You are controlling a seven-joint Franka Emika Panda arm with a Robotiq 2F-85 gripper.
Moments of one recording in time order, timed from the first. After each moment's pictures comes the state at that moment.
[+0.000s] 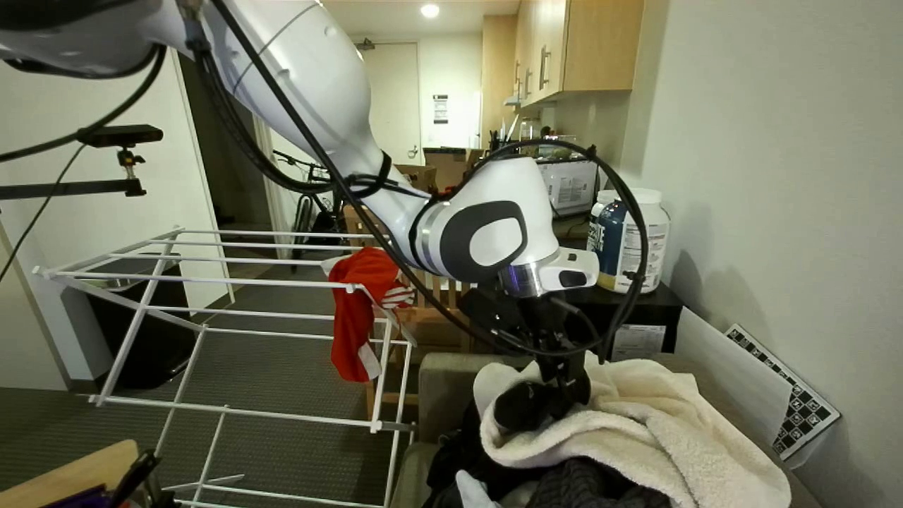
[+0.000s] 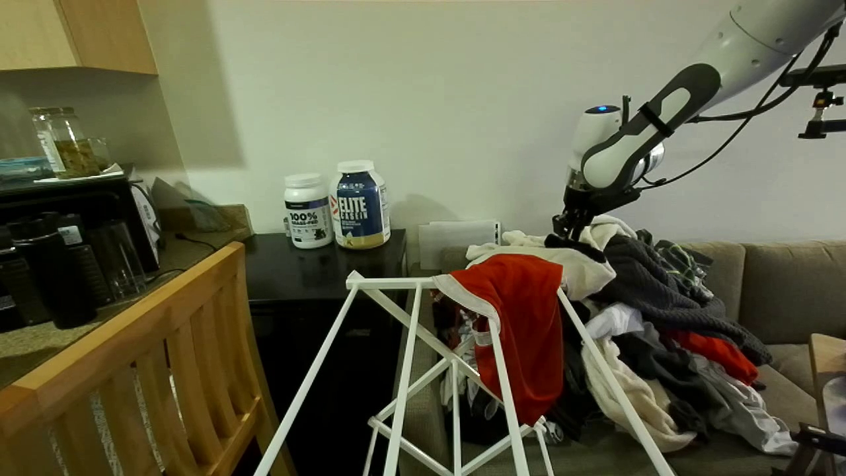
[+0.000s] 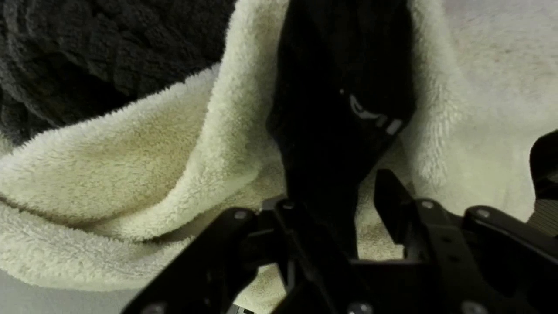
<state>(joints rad) -0.11 0.43 -0.22 -2.00 -0.11 2.65 0.17</state>
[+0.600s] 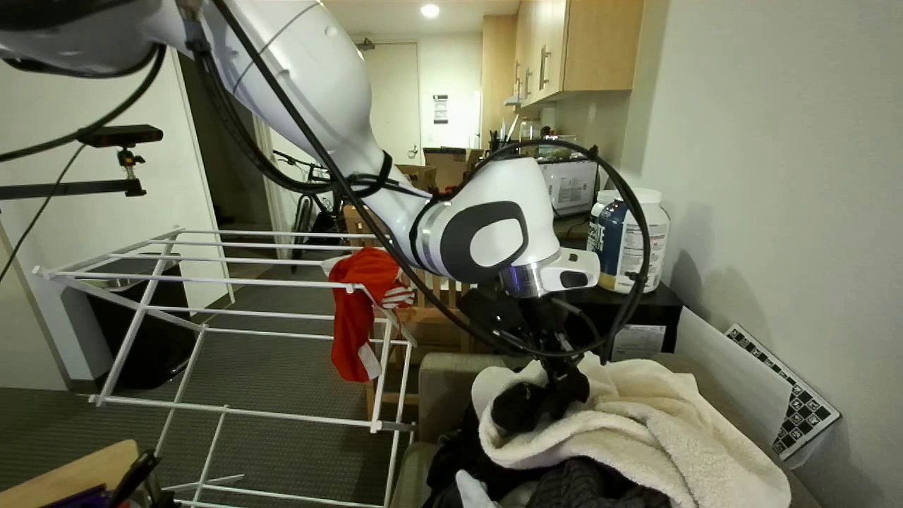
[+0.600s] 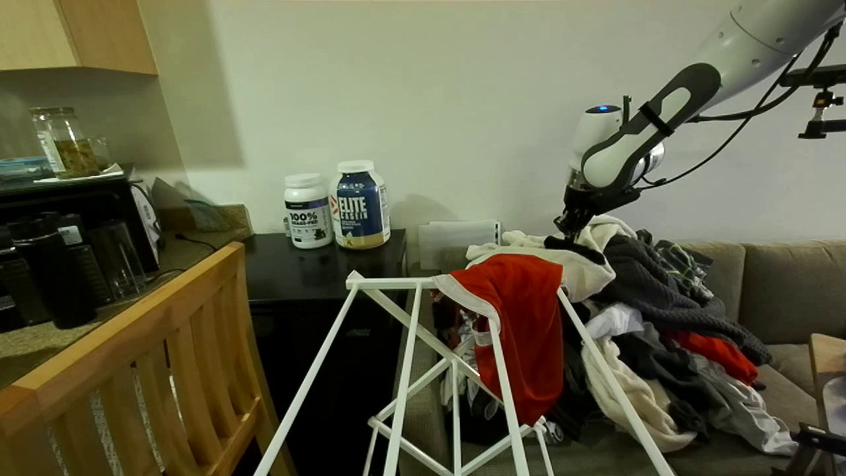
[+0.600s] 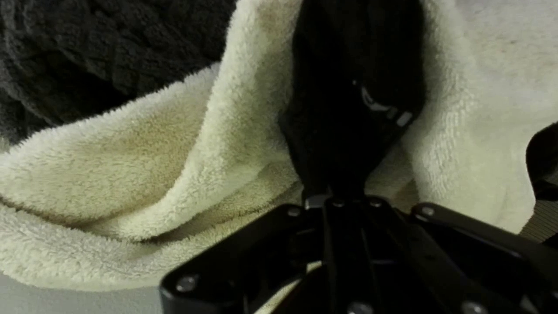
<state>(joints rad) -0.13 0.43 -0.21 -2.00 -0.11 2.65 0.16</state>
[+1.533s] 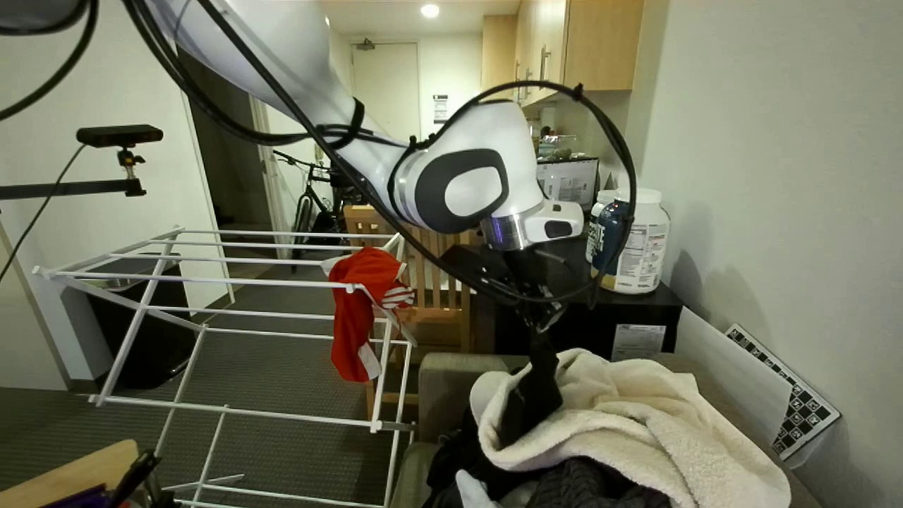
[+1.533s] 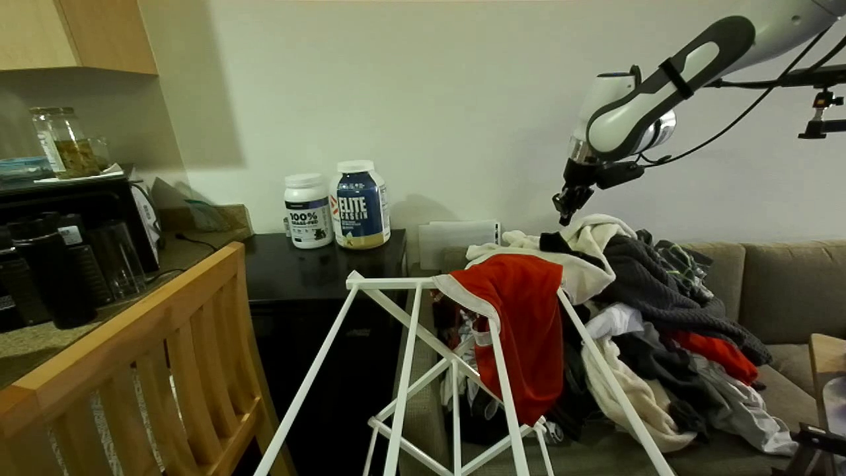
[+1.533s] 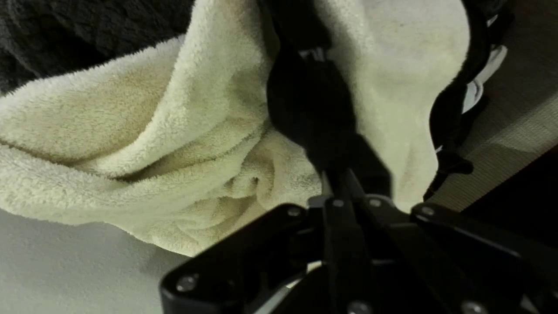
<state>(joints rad) -0.14 0.27 -0.15 -2.05 -0.03 2.59 0.04</state>
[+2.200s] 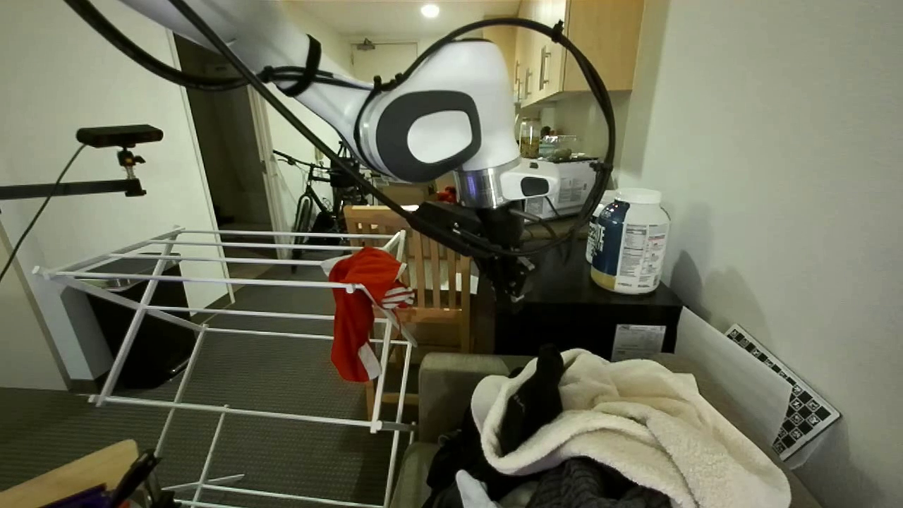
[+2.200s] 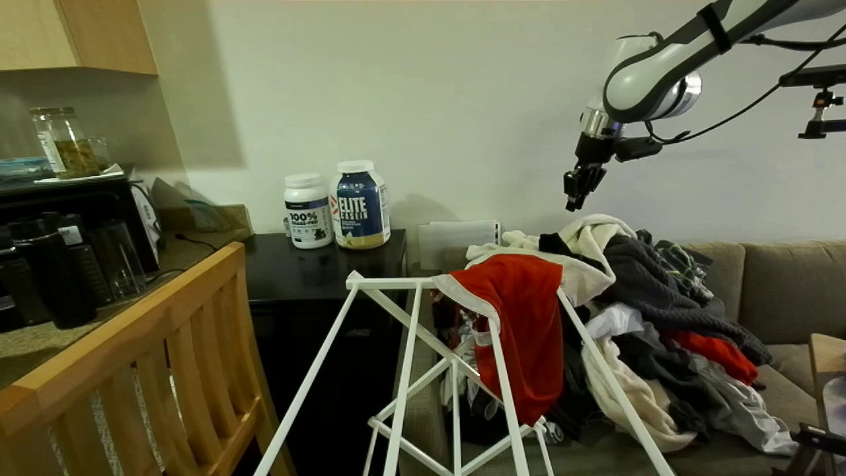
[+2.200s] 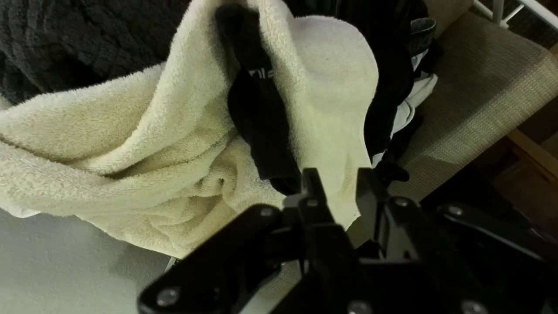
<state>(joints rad) -0.14 0.10 -0.12 -2.11 0.04 2.45 -0.06</state>
